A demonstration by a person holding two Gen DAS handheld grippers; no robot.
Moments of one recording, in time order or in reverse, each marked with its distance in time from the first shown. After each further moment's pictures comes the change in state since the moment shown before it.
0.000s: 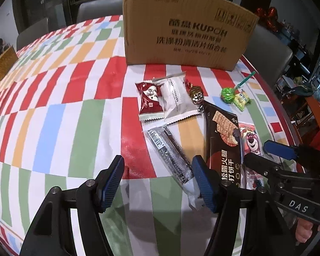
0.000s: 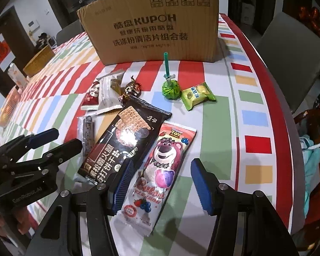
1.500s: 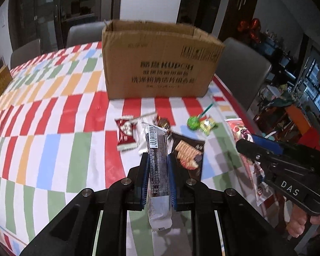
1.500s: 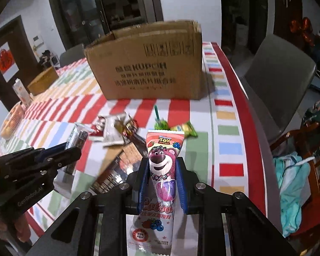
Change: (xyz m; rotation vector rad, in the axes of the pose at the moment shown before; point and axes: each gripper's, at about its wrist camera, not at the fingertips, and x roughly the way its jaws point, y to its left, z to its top) left arm -0.057 -0.026 0.018 0.047 -0.152 -0.081; right arm -0.056 -0.010 0.016 0.002 -0.193 0.001
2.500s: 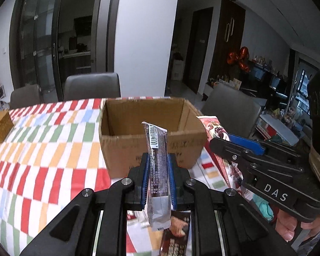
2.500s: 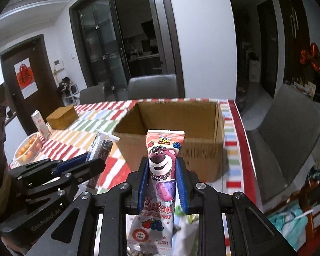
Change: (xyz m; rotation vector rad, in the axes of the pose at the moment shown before) left arm -0.053 -0.011 0.107 0.053 -0.263 -0.015; right arm -0.049 0.023 0.110 -0.063 -0.261 0.092
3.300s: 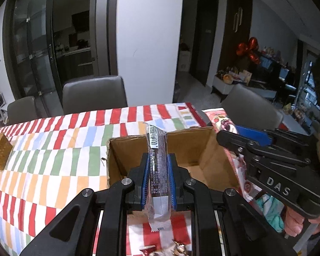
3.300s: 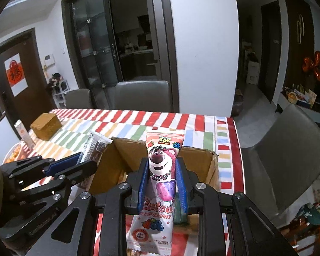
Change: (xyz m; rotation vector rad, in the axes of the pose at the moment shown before) left arm 0.098 0.035 0.100 0.023 0.093 0.058; right arm 0.092 -0.026 0.108 -0.033 0.061 -0.053
